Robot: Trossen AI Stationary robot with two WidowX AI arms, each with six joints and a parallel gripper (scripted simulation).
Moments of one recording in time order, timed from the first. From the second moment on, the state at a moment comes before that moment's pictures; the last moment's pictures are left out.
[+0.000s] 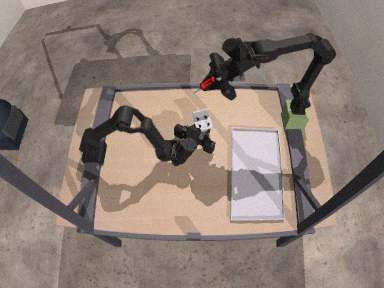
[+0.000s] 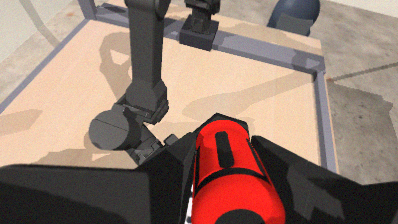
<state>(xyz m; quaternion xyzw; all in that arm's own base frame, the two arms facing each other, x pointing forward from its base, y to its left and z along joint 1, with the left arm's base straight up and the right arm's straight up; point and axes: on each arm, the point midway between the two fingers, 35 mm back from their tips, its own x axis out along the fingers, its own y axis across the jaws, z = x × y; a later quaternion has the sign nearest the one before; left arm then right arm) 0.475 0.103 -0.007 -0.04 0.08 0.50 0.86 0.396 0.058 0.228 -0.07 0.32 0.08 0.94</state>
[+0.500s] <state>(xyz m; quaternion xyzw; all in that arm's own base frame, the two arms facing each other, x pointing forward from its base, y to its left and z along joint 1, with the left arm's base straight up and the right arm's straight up) 0.475 0.103 -0.007 -0.04 0.08 0.50 0.86 0.376 0.055 0.261 -0.06 0.21 0.08 0.97</state>
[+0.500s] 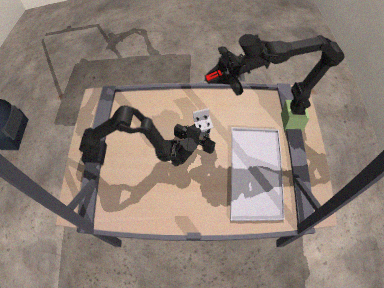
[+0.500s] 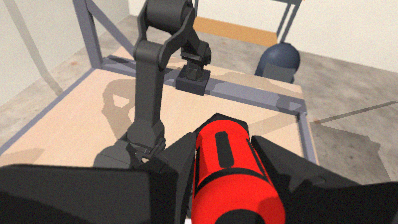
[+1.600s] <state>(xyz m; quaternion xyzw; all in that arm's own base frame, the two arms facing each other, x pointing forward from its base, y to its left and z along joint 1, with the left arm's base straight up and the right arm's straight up) 0.475 0.103 -0.007 -0.04 0.08 0.50 0.86 0.316 0.046 0.315 -0.05 -0.01 0.07 1.00</state>
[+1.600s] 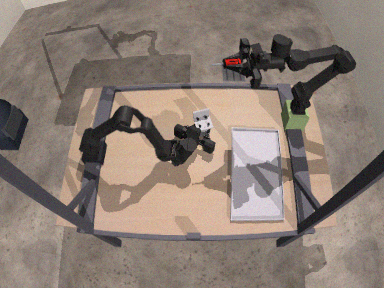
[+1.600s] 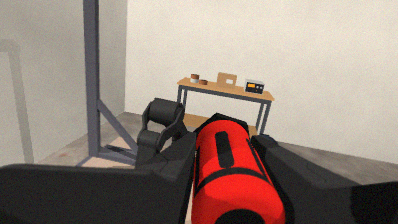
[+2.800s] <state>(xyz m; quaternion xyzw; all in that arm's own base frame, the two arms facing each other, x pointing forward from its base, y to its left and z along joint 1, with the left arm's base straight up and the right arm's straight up) 0.475 0.103 -0.007 -0.04 0.08 0.50 0.86 0.317 -0.009 0.318 0.25 -0.02 -0.01 0.97</state>
